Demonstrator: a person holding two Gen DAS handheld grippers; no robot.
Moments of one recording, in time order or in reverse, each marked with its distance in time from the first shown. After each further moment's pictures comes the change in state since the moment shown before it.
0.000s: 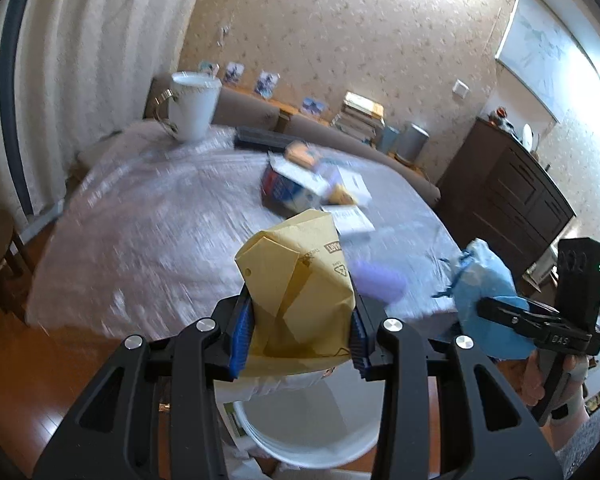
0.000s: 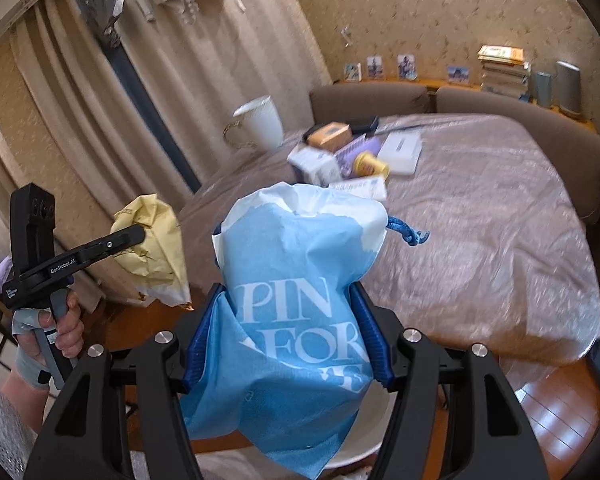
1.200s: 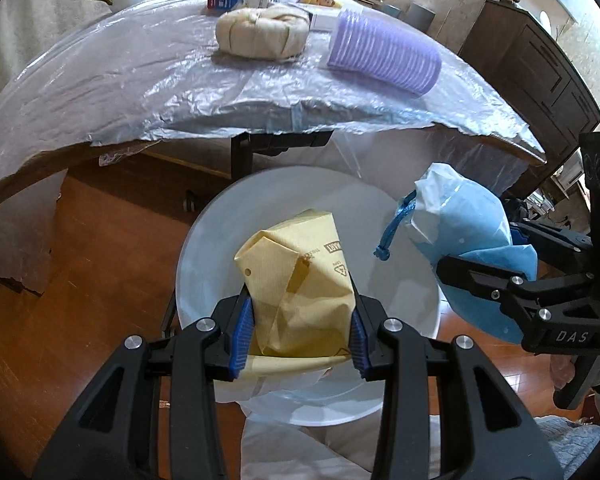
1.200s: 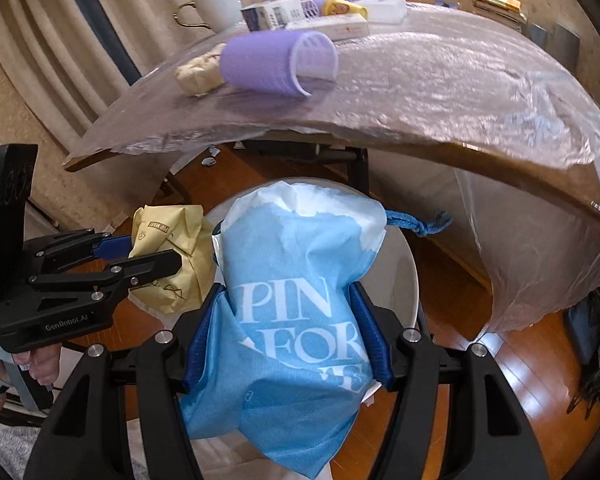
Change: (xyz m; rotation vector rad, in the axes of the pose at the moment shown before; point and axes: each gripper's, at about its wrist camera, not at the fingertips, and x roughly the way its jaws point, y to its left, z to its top) left arm 0.121 -0.031 -0.111 0.125 0.338 0.086; right arm 0.098 -0.029 -0.092 0.012 0.230 -0.163
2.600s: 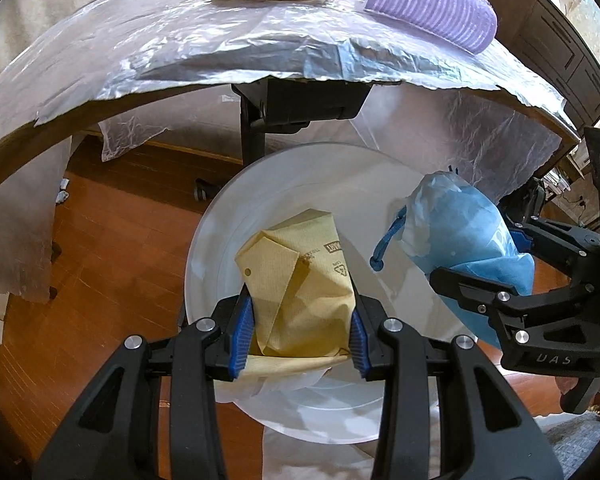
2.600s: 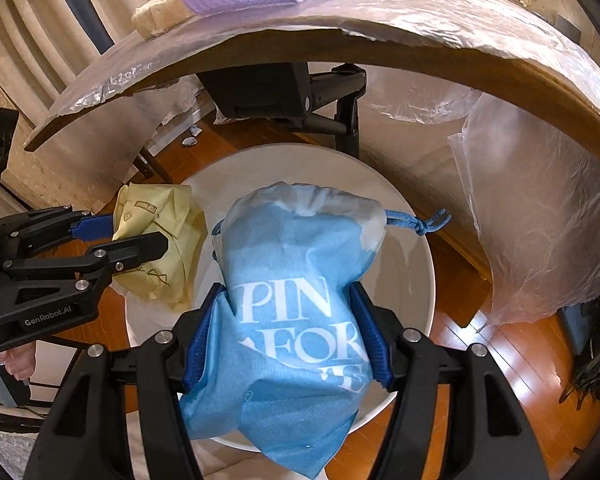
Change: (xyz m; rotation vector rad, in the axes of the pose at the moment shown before) left arm 0.039 0.010 0.003 0.048 0.070 0.060; right arm 0.044 0.009 0.003 -0.014 0.074 -0.067
